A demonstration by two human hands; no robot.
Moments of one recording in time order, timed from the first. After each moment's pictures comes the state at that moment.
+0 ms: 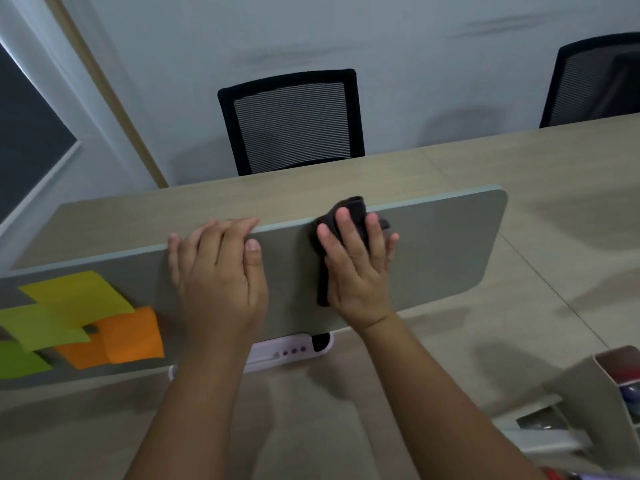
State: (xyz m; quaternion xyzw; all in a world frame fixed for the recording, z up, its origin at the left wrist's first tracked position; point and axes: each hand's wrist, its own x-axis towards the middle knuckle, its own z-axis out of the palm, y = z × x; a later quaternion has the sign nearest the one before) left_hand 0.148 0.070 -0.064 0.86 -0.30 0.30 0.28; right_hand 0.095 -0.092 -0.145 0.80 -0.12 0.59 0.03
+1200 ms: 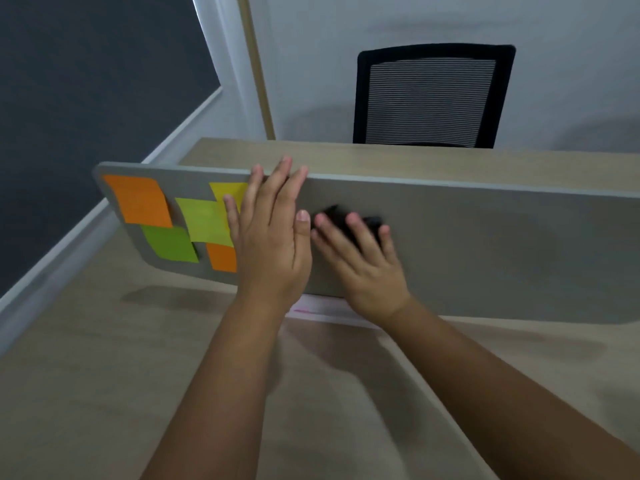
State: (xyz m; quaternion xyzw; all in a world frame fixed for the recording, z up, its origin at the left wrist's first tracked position) left_hand 0.180 0.174 -0.086 0.87 -0.24 0.29 0.32; right_hand 0.153 0.022 -0.174 0.86 0.07 0.47 0.16
